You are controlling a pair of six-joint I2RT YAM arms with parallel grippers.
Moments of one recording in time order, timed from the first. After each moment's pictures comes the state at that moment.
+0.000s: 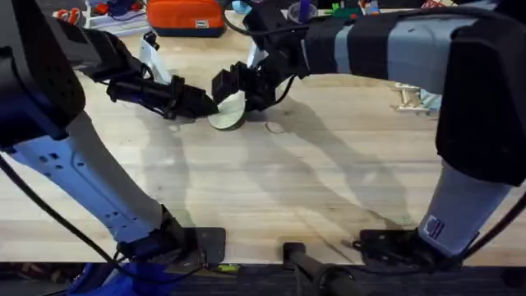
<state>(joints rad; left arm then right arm) 0.35 2.09 1.24 -1.03 0.95 0.40 0.67 2.08 1.50 -0.43 -0.49 0.76</state>
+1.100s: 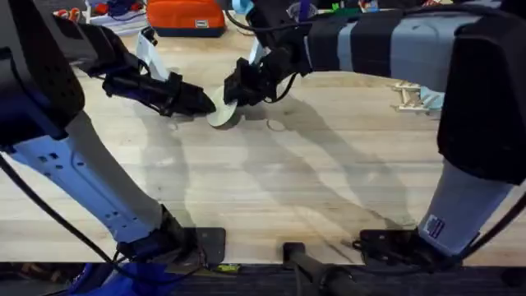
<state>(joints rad) 0.35 2.09 1.28 -1.08 0.92 0.44 0.65 2.08 1.50 -0.43 -0.49 0.76</state>
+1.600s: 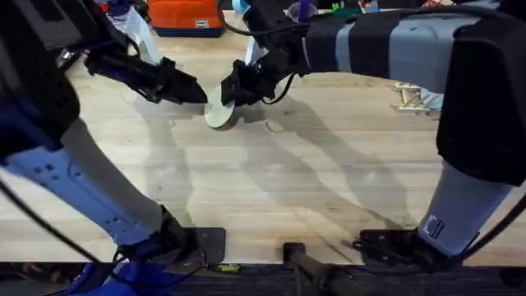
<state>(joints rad) 0.34 2.02 1.40 -1.24 0.82 0.51 0.66 2.08 1.50 -0.42 -0.50 0.66</state>
